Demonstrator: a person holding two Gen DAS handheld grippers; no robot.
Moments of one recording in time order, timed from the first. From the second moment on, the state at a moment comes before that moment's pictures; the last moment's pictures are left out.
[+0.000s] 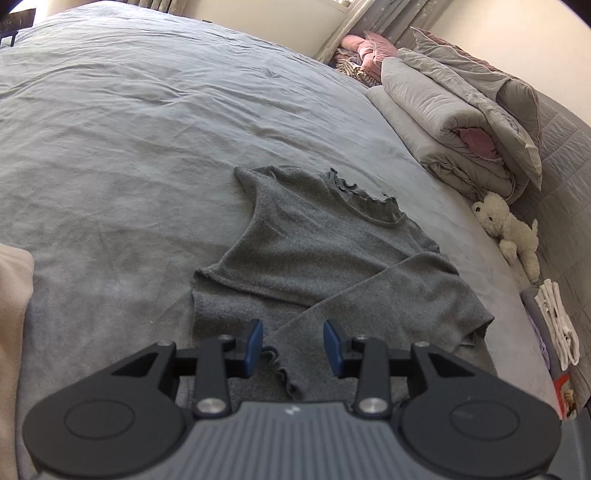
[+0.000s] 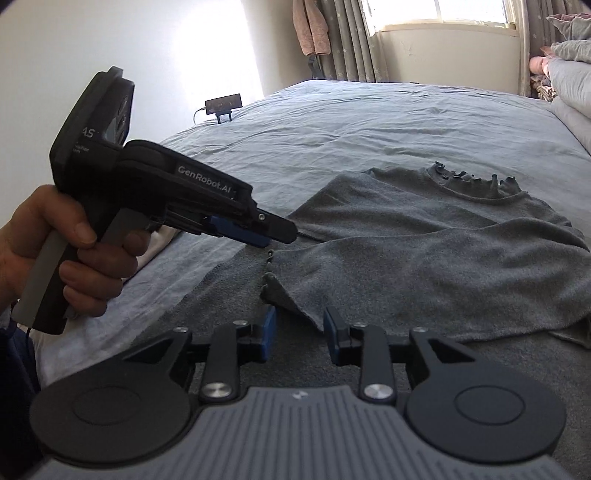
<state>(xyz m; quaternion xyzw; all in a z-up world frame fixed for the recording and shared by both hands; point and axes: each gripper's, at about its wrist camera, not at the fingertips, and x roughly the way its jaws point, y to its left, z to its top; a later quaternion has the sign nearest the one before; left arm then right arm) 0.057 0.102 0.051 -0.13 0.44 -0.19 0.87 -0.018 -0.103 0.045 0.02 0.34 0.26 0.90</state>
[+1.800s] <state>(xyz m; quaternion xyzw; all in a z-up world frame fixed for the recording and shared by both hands) 0.066 0.108 0.069 -0.06 0.39 -0.14 0.91 0.066 -0.324 0.070 0.26 0.34 0.02 0.90</state>
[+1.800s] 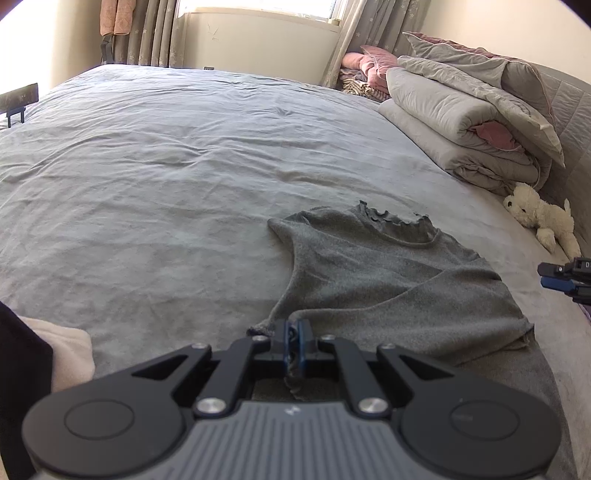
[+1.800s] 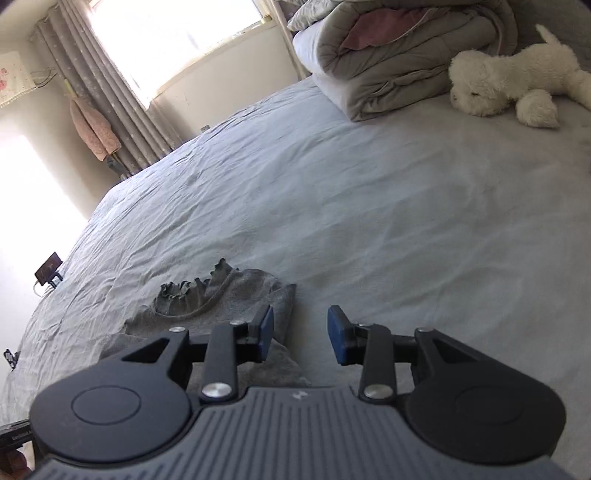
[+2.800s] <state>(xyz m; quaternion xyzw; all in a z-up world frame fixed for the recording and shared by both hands) 0.079 0.103 0.062 -0.04 0.37 -0.13 0.92 0.078 -0.284 0.060 0.05 0.37 0.04 0.93</state>
